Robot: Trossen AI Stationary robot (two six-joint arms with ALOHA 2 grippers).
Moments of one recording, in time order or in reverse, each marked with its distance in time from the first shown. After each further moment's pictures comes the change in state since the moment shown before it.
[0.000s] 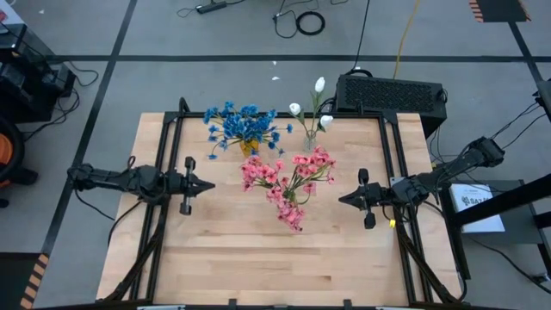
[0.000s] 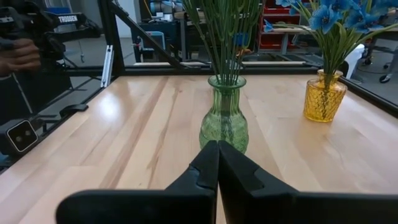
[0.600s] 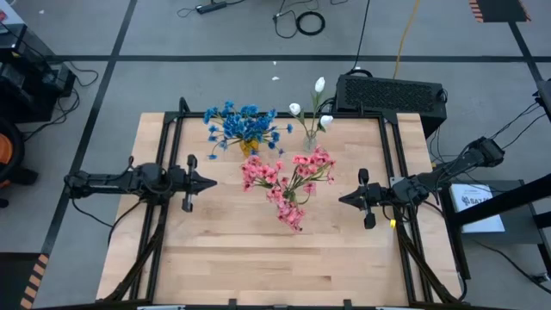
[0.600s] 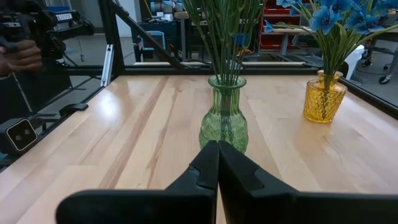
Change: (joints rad) left arm 0.150 0.022 -0.001 -0.026 0.130 -0.088; right arm 0.000 0.000 0.000 0.000 -0.001 -0.007
